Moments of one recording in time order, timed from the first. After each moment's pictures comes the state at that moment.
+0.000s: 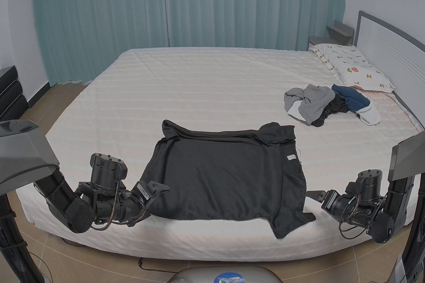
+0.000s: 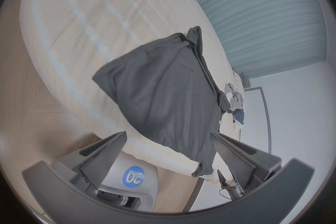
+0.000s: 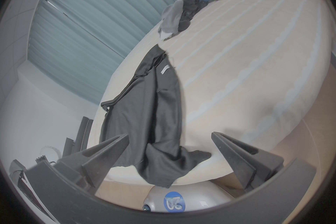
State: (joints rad) left arm -0.34 2.01 -0.51 -0.76 -0.19 -1.10; right arm 0.19 2.19 -0.17 -1.45 0.13 0.78
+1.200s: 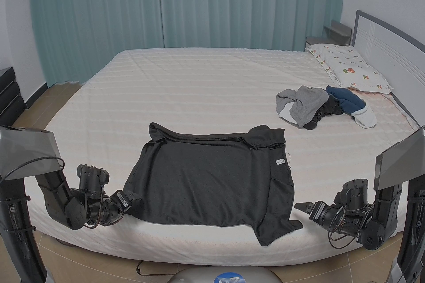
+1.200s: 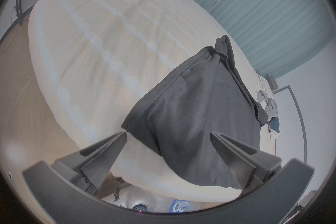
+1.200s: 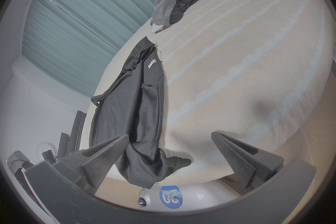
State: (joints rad) left arm -0.12 2.19 -0.47 -0.86 -0.07 -0.82; right arm 0.30 2.27 -0.17 -1.45 0.05 0.81
